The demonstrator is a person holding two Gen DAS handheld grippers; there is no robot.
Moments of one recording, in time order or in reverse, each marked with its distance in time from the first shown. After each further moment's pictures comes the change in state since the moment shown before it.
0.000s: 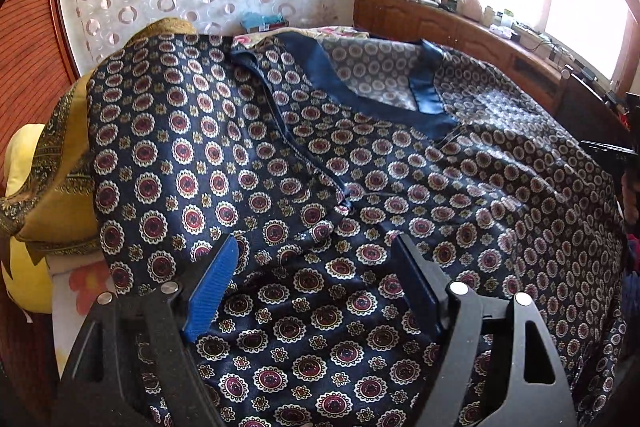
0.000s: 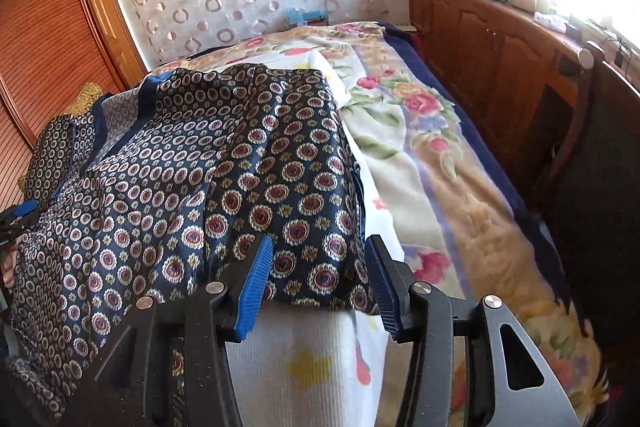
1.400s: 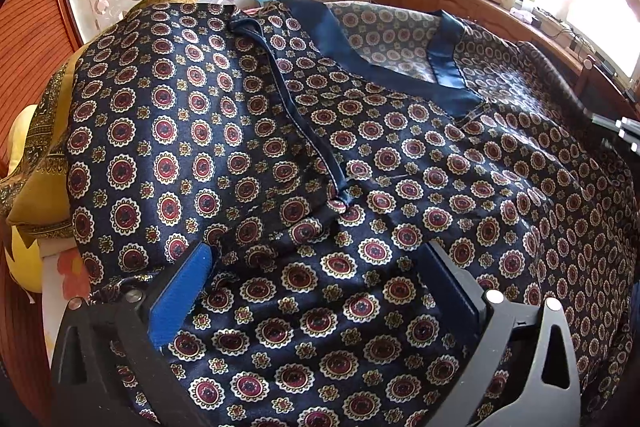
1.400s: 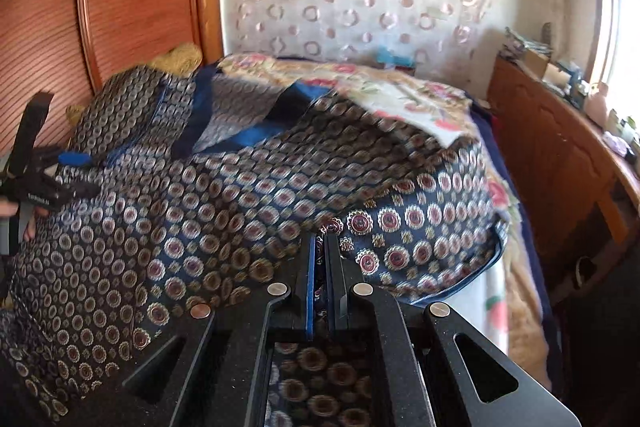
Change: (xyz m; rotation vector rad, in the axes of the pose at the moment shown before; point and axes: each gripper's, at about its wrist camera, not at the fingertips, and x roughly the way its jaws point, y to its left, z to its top) left arm 0.025 -0.006 0.004 -0.030 0.097 0.050; right arm 0.006 0.139 -0.004 -0.365 -0.104 0.086
